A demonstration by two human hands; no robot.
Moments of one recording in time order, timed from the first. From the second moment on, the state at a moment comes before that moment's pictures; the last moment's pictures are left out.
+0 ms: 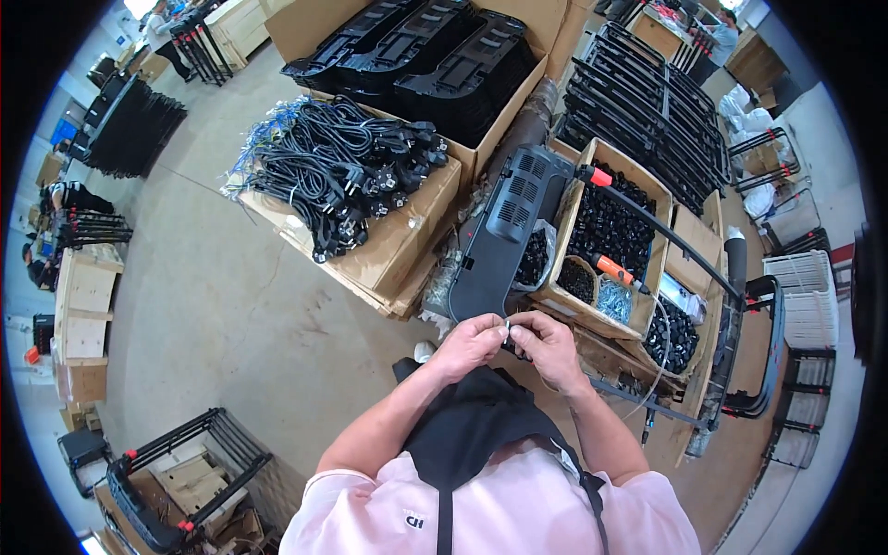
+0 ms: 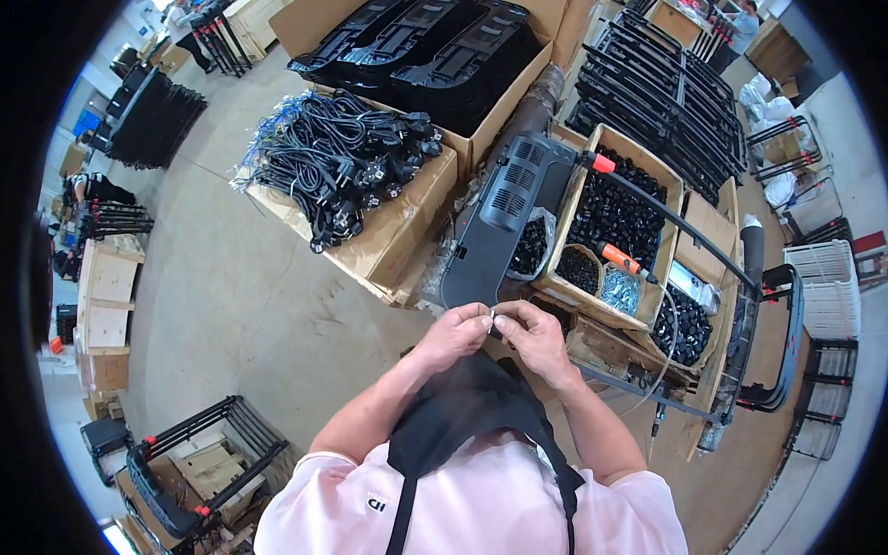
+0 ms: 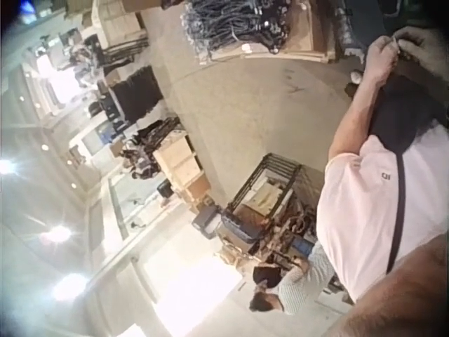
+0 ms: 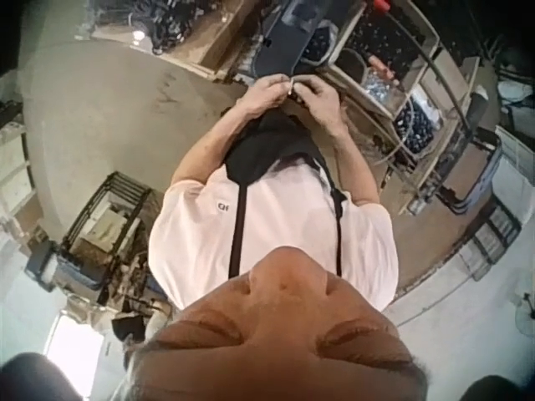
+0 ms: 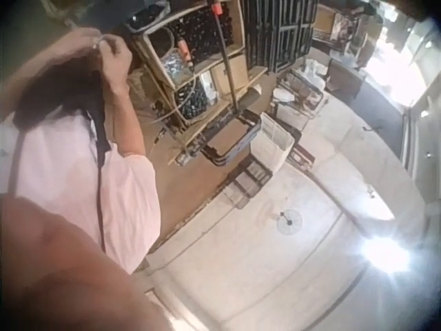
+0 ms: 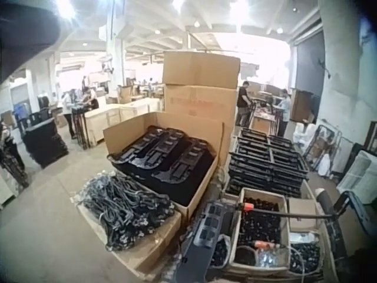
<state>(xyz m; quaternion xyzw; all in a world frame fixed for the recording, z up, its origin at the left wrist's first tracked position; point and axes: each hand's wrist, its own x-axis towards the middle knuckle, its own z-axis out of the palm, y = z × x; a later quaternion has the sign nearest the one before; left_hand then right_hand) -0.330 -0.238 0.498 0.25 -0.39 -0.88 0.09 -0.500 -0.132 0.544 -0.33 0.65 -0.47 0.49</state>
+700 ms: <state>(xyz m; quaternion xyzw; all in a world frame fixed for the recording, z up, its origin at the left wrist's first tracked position) -0.341 -0.256 0.487 0.30 -0.71 -0.63 0.10 -0.517 -0.196 0.546 -0.56 0.65 -0.36 0.37</state>
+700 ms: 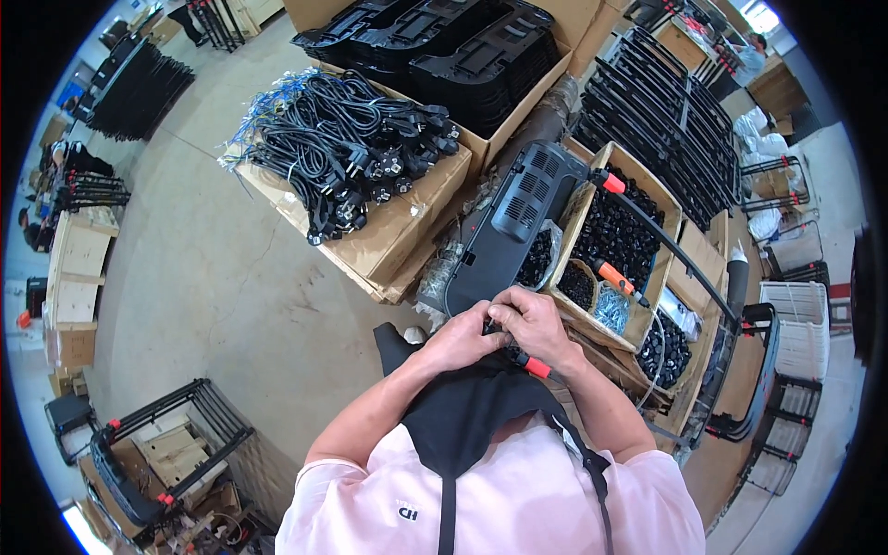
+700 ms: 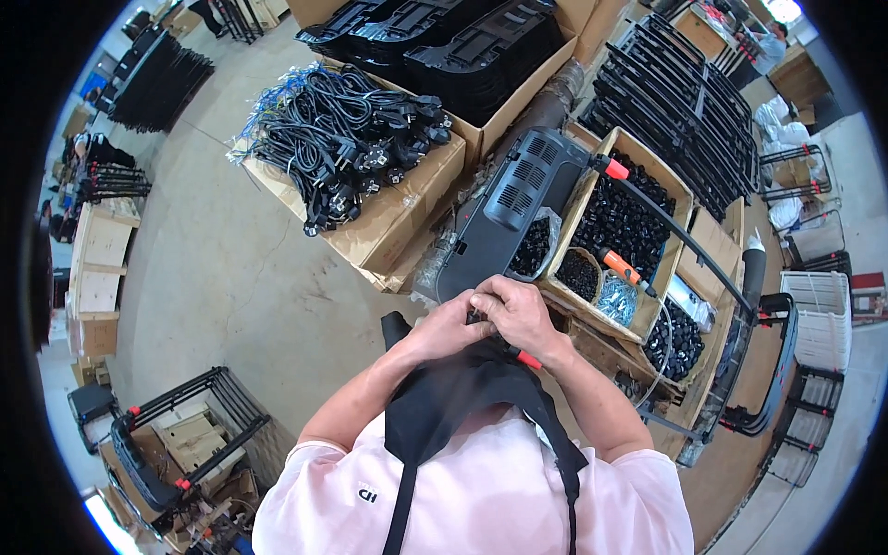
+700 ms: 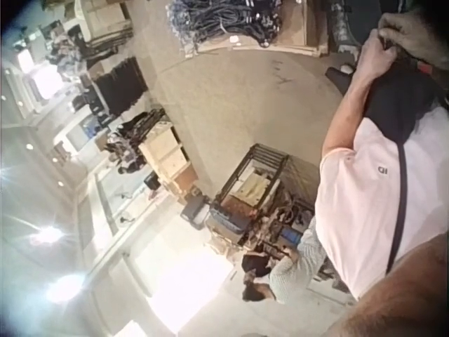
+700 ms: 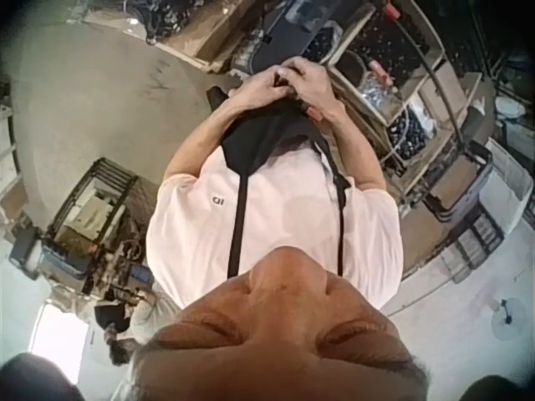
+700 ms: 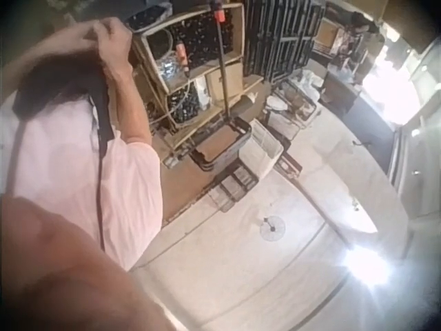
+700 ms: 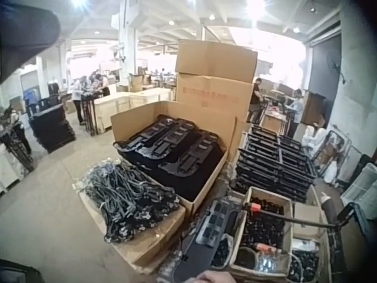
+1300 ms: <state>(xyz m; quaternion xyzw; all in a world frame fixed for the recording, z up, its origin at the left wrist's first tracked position) -0.335 -0.244 0.491 0.32 -0.25 -0.90 0.17 -0.528 -0.199 0.556 -0.72 0.57 -0.26 0.30</state>
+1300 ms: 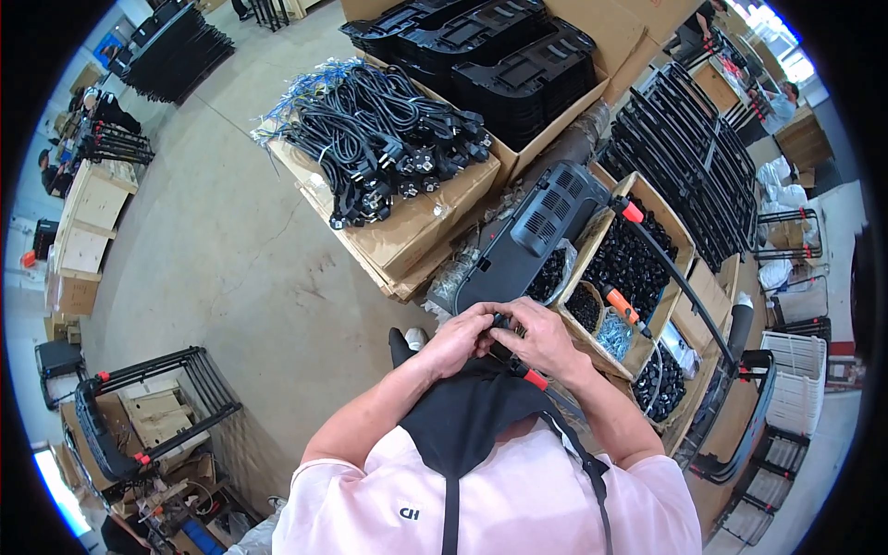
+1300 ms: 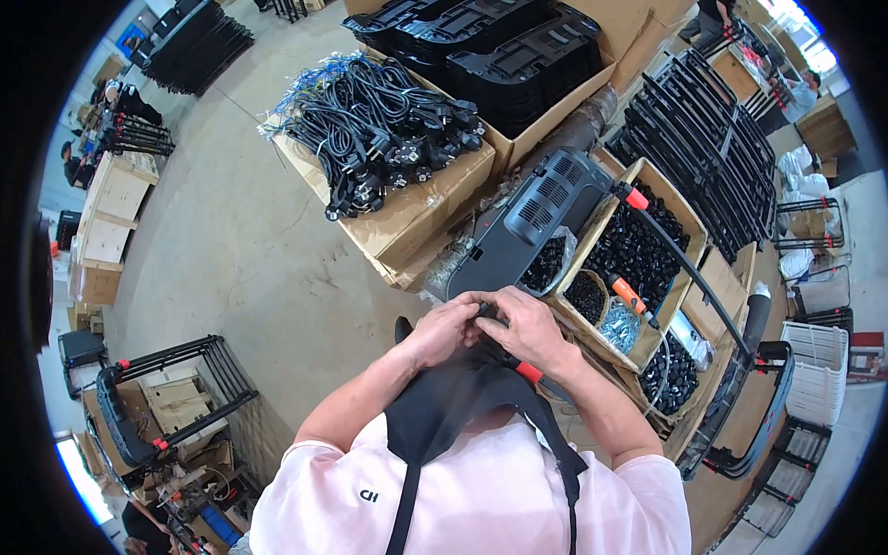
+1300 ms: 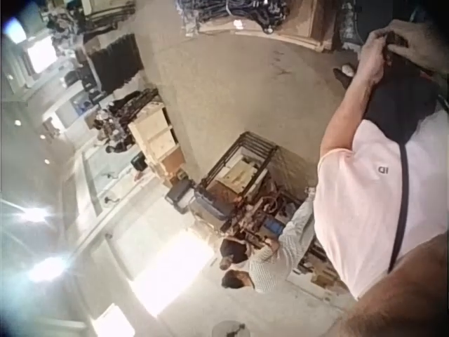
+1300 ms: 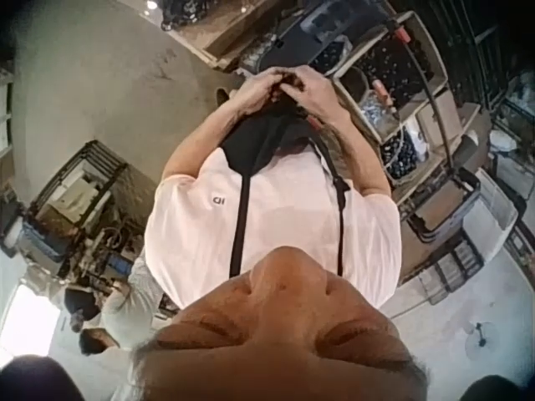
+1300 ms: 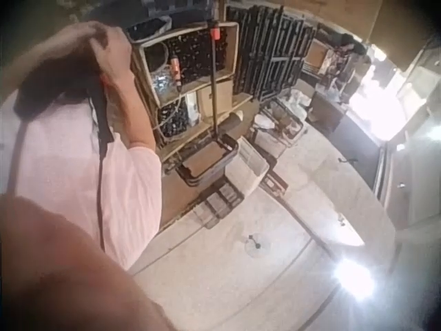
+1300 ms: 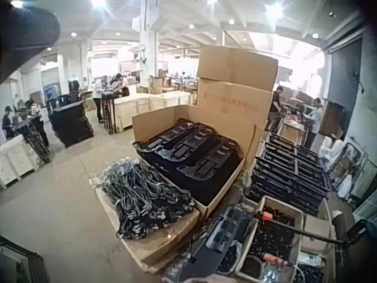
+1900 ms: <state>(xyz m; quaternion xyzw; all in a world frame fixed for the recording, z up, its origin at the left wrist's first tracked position) -0.287 -0.265 0.469 0.32 -0.14 -0.90 0.25 -0.518 -0.286 0.481 -0.74 0.60 -0.30 0.08</state>
